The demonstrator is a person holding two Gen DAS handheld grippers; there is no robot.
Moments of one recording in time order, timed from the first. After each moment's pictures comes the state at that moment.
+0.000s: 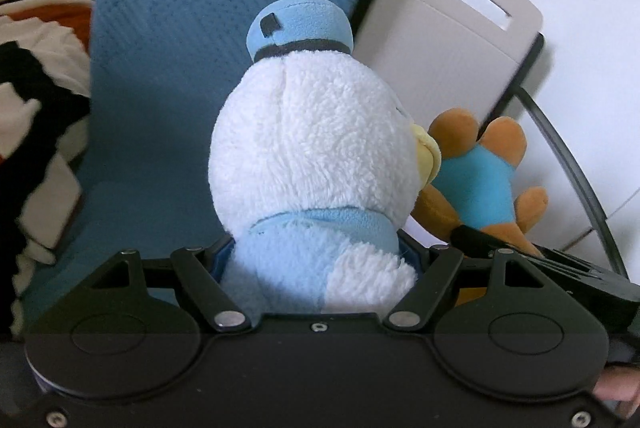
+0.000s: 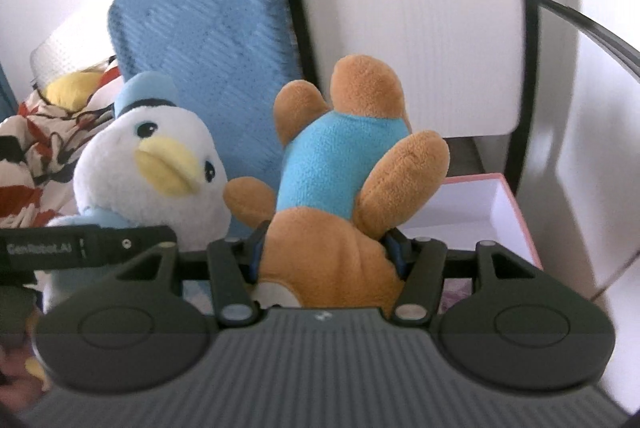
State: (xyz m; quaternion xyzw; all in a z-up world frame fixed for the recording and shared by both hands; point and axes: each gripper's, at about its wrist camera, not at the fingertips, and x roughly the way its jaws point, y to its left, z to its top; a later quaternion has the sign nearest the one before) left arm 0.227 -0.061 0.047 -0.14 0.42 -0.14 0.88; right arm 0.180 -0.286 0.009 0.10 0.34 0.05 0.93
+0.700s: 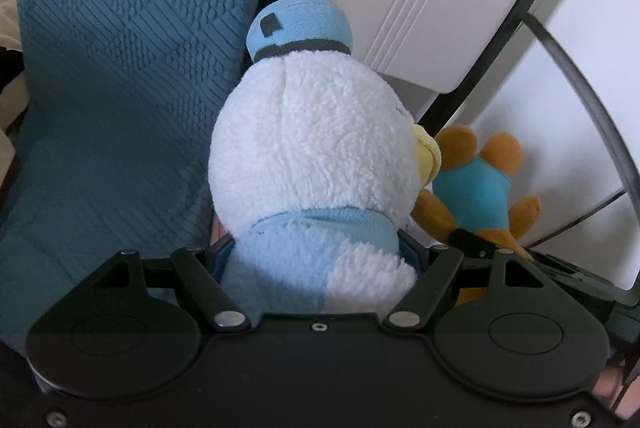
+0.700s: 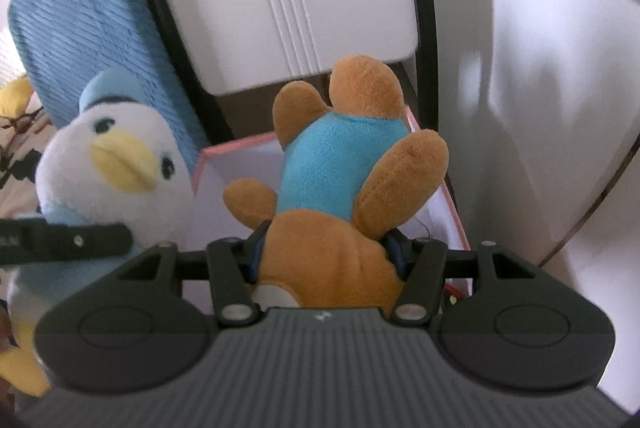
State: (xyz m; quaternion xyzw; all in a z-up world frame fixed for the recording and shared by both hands) left arm 0.271 -0.162 -0.029 -0.11 0.49 -0.15 0.85; right arm 0.206 -0.389 -0.077 0.13 0.40 -0.01 0.91
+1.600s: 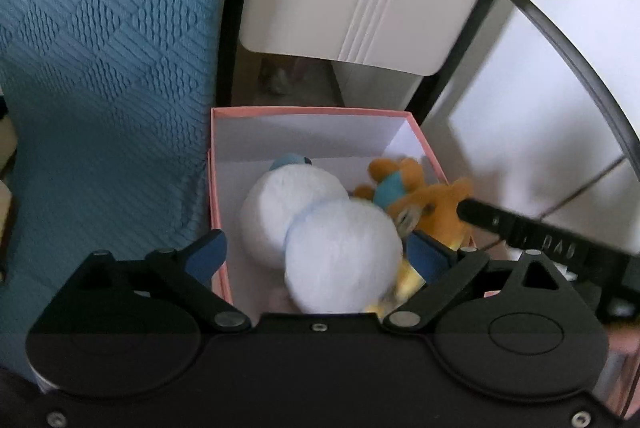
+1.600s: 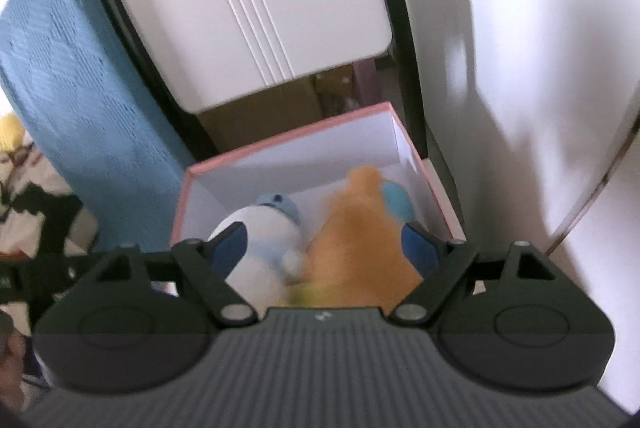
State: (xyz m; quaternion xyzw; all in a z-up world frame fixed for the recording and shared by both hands) left arm 0.282 -0.186 -0.010 -0.05 0.49 -0.18 0.85; right arm 0.214 -0.410 -0.072 0.18 0.39 -0.03 0.90
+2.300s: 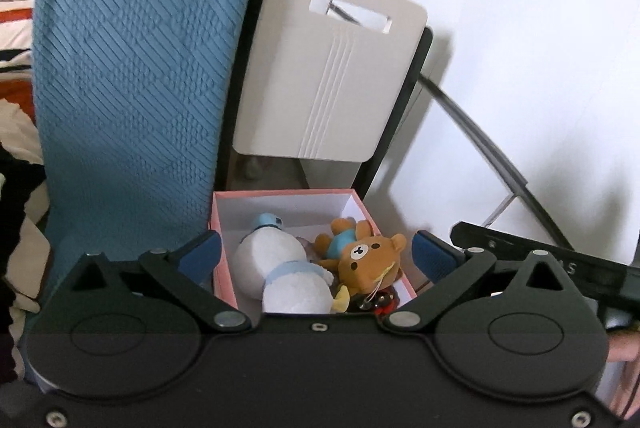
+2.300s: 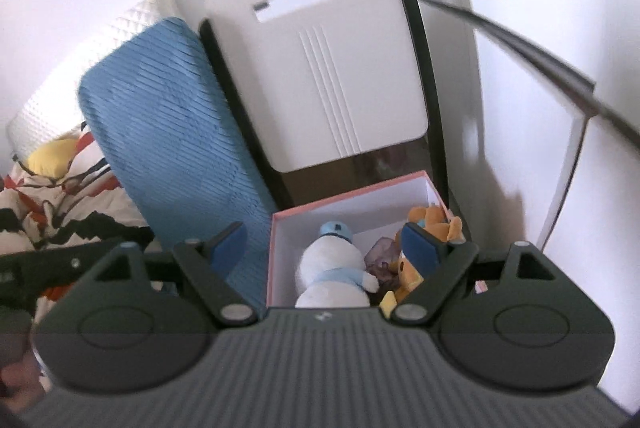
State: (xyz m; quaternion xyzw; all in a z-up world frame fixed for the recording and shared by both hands) left arm 0.178 -0.106 0.131 -0.08 0.36 -0.23 0.90; right arm 0.106 -0.355 0.064 0.17 0.30 -0.01 0.94
